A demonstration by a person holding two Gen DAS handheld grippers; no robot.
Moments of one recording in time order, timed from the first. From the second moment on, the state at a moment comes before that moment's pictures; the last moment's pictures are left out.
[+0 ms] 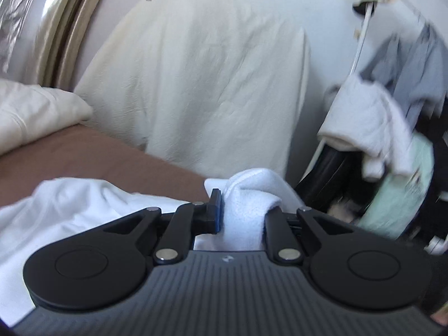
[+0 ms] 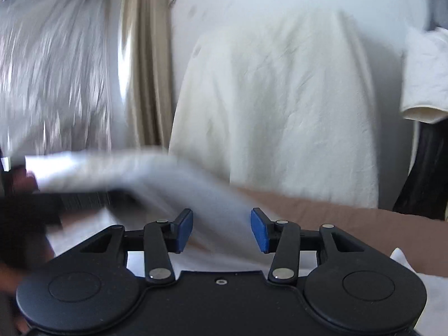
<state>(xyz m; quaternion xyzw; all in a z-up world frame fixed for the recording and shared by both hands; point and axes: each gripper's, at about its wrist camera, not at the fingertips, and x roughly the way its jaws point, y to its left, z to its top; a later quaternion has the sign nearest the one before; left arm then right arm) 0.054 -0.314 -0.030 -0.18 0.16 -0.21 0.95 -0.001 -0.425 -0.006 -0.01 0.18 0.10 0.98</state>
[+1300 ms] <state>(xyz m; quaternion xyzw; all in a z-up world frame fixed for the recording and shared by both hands) 0.064 -0.276 -0.040 -0.18 0.32 -0.20 0.91 -0.058 -0.502 0.008 0.22 0.39 0.19 0.87</state>
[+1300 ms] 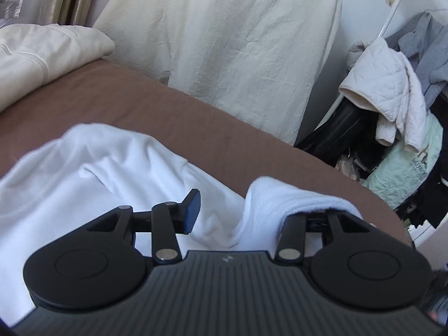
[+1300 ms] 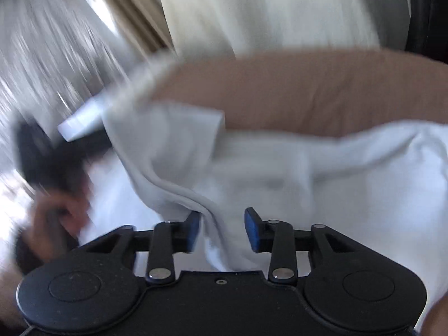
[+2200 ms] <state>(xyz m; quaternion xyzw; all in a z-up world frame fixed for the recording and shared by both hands) 0.082 -0.336 -0.017 -0.07 0.38 -0.29 0.88 -0.033 -0.653 -0.032 0.19 0.33 -0.17 0.91</state>
